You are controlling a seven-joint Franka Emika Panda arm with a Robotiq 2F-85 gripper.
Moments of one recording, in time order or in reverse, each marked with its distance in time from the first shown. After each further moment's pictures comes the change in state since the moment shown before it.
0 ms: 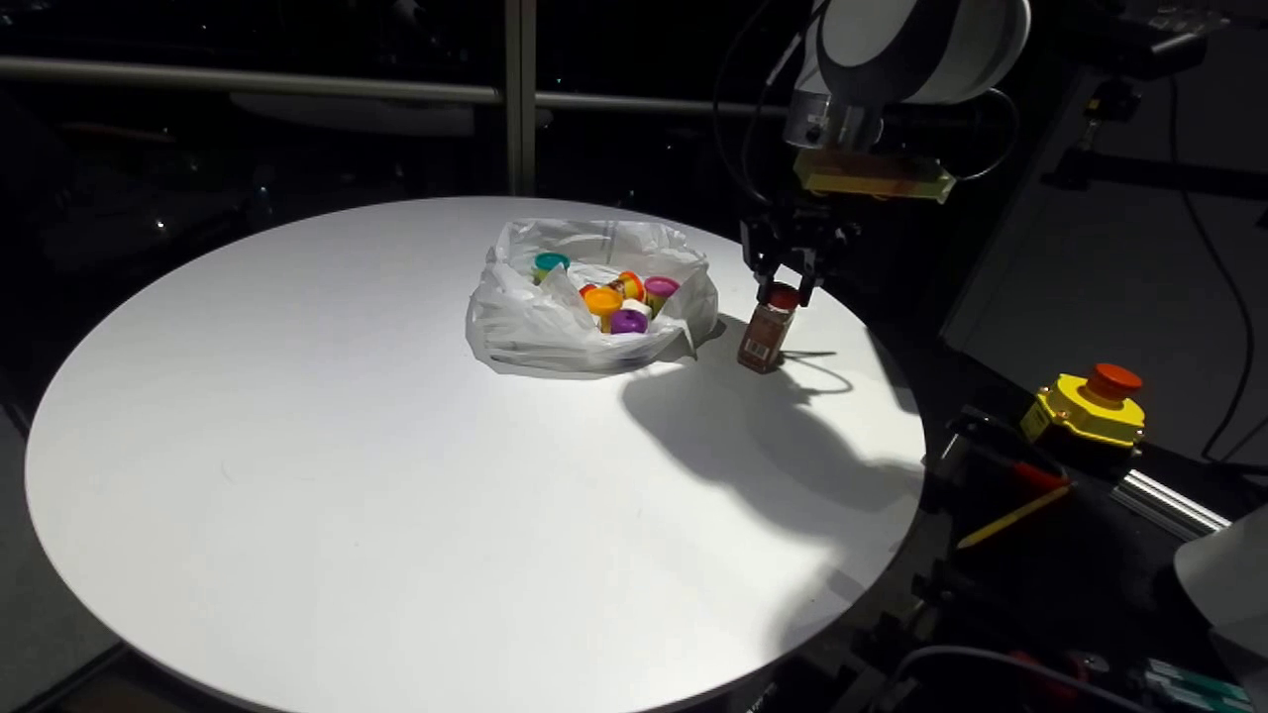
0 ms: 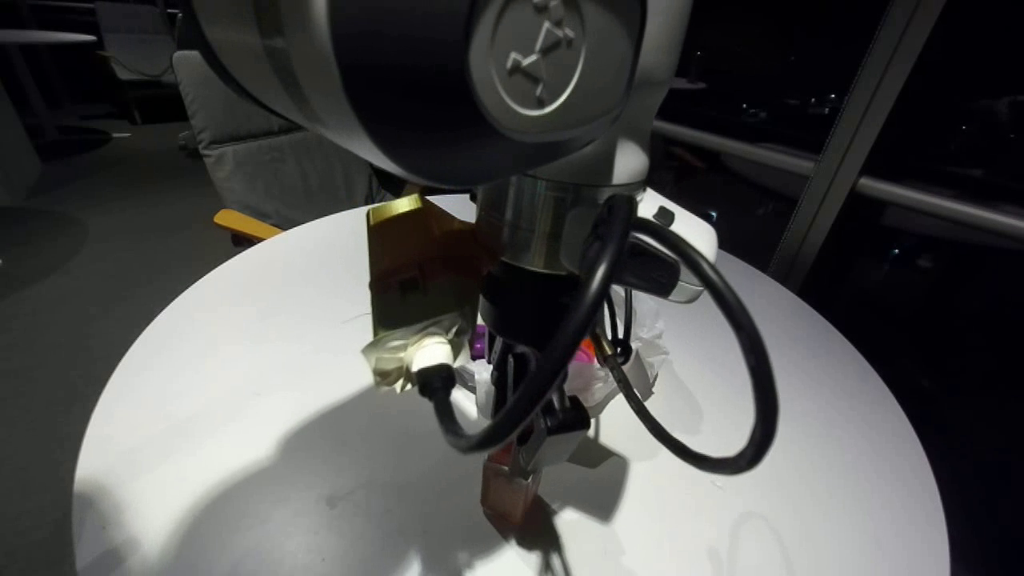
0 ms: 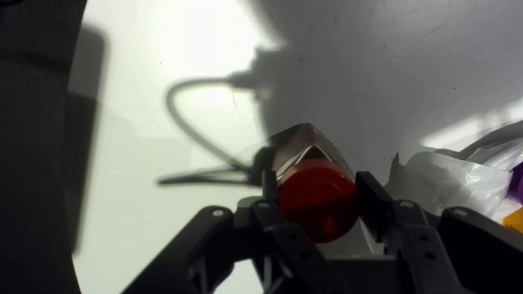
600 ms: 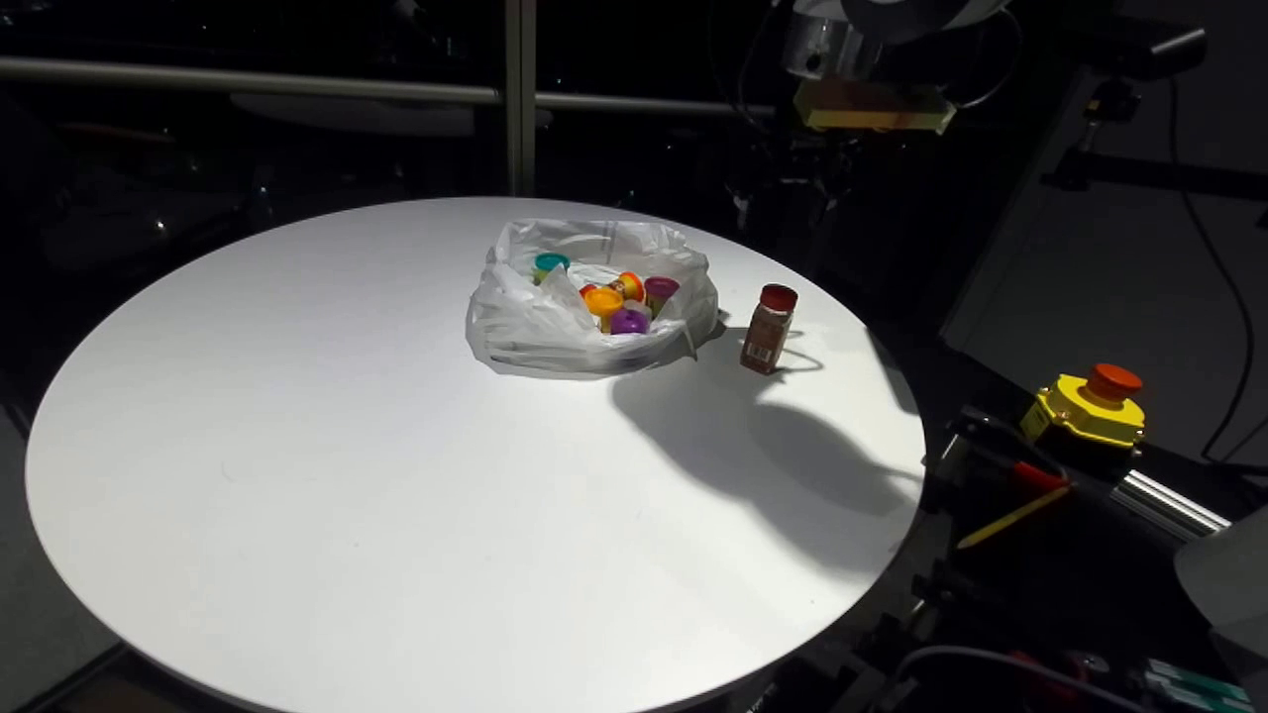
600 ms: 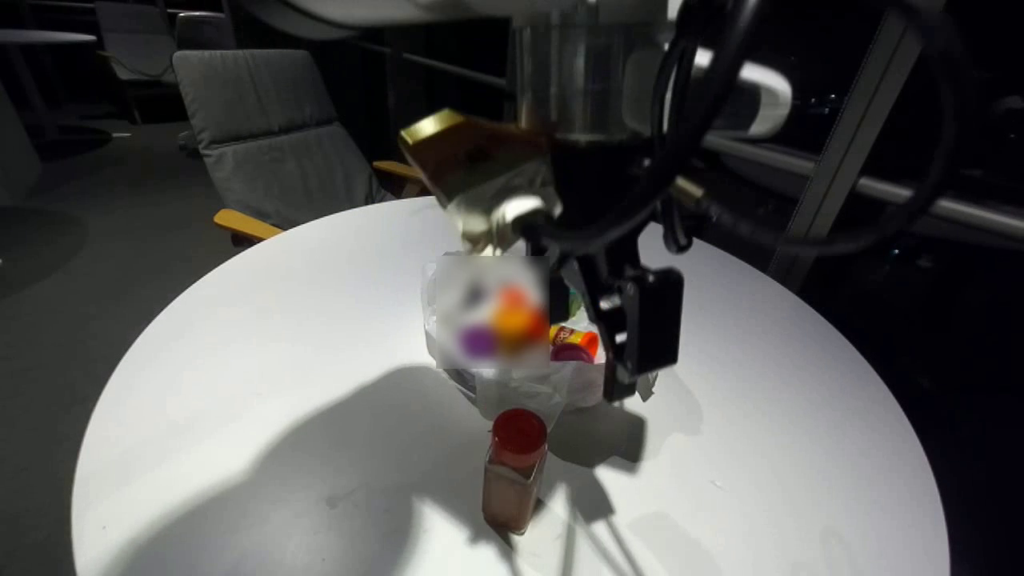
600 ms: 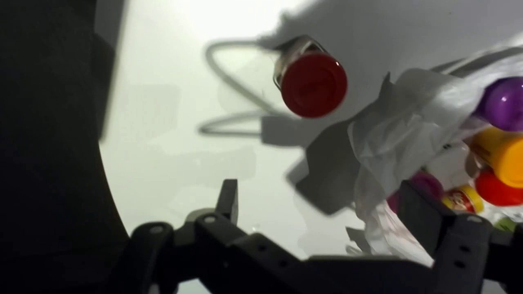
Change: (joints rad) arm 0.057 -0.105 -0.073 0.061 -0.246 -0.041 0.110
